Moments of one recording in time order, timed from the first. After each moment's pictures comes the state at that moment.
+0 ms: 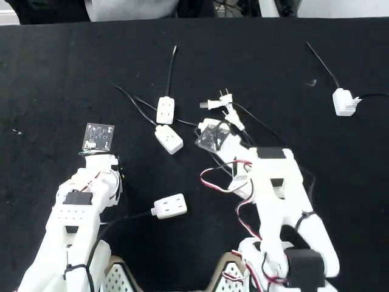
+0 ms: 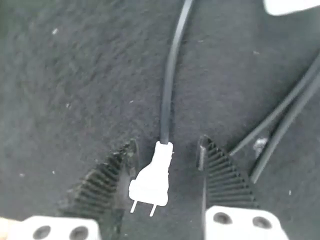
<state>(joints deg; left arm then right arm) -5.1 -49.5 82.4 29.3 -7.3 -1.1 -21.8 57.1 57.2 58.5</state>
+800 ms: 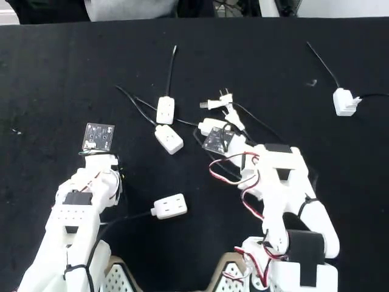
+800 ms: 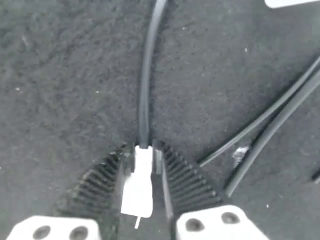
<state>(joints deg) -5.1 -49.5 82.4 29.3 -7.3 4.7 -13.3 55.5 49.8 66.6</state>
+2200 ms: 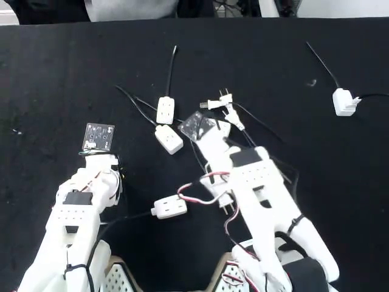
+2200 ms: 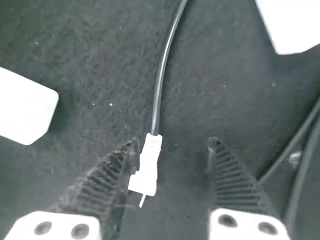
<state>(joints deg) -5.1 -49.5 82.4 29.3 -7.3 -16.5 -27.5 52.9 62.2 25.9</state>
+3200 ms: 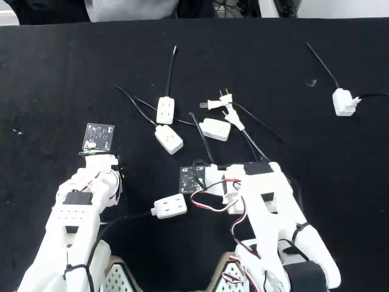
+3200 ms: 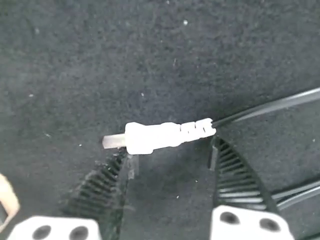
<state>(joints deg) -5.1 -49.5 82.4 29.3 -7.3 -8.5 -27.1 66.4 55.0 80.6</state>
